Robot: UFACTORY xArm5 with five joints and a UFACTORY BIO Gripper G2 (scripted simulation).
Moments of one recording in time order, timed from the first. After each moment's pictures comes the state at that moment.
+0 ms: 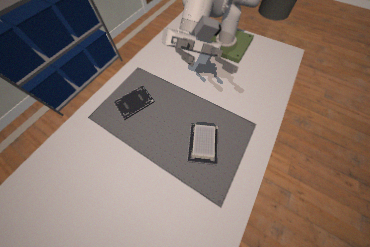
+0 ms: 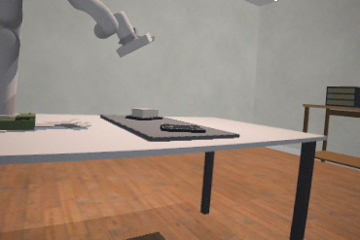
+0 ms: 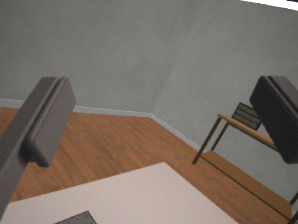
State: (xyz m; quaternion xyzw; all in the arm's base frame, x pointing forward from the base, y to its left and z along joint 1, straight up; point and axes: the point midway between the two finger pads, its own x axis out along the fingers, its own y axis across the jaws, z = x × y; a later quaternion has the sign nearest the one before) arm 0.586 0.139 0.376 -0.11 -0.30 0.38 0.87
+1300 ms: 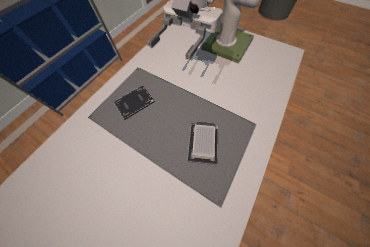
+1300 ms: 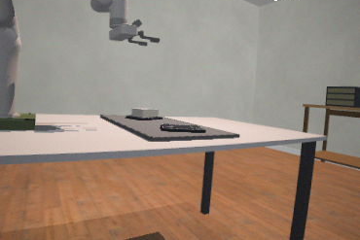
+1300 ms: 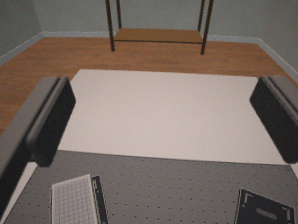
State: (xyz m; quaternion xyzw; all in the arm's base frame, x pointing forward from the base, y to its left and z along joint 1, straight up) arm 0.564 0.017 0.359 0.00 -0.04 0.05 1.00
